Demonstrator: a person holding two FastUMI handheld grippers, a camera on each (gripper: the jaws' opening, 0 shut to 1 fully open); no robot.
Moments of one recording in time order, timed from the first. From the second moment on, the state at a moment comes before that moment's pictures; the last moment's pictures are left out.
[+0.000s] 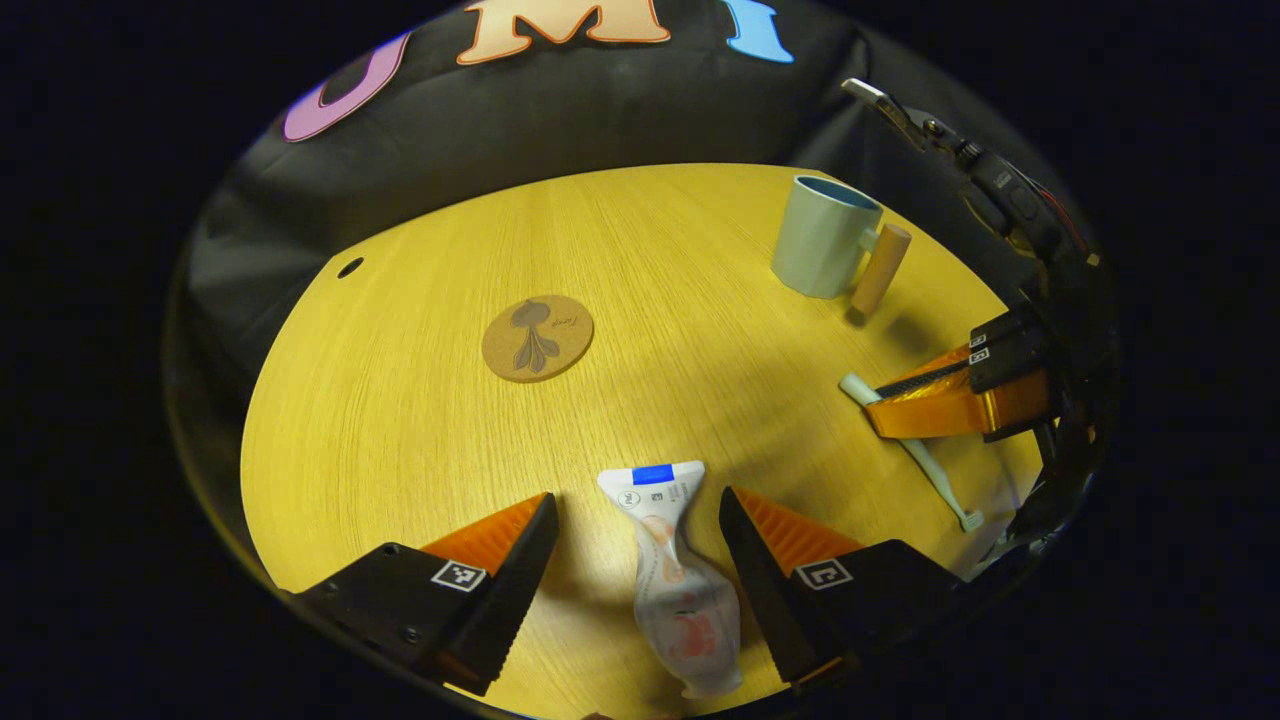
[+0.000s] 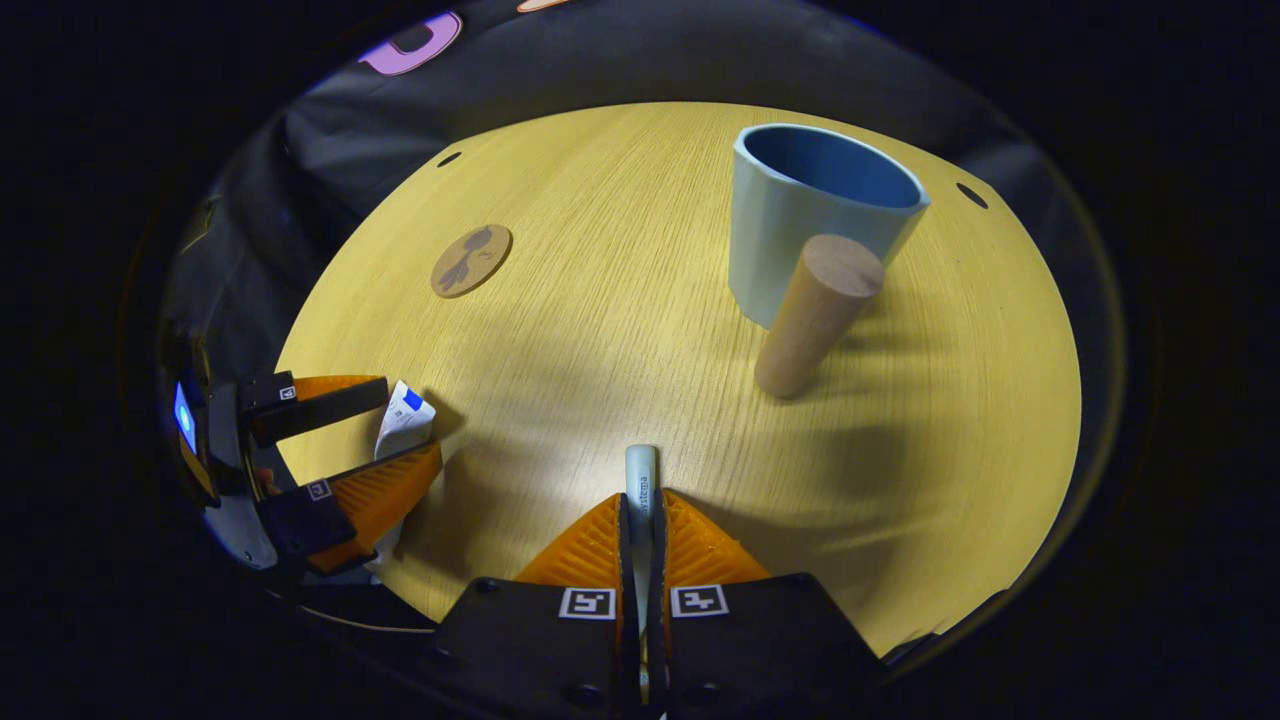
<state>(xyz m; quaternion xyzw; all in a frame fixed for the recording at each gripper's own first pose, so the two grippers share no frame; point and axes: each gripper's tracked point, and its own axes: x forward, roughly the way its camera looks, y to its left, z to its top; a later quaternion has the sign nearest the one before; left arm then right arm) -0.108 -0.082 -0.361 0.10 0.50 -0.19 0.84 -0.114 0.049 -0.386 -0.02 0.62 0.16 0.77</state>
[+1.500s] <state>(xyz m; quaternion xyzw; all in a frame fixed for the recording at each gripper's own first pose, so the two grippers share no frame) -0.104 -0.087 -0.345 0.02 0.51 -0.16 0.84 -0.110 0.051 -0.380 0.02 0.59 0.18 0.79</state>
